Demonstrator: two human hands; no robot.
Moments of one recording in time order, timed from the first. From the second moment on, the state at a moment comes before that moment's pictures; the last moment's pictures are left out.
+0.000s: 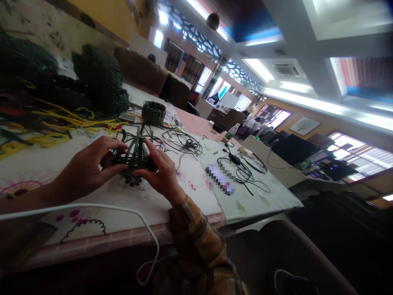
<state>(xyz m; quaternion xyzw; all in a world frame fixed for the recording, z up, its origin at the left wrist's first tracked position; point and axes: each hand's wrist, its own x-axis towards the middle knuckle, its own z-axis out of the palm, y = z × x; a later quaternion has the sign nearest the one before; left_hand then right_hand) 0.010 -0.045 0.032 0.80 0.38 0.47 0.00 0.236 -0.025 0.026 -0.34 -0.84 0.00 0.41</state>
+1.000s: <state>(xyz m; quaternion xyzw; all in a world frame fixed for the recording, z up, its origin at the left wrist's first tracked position) 0.012 -0.048 0.032 0.80 0.37 0.48 -0.01 0.235 -0.030 0.030 -0.34 -0.85 -0.02 0.40</state>
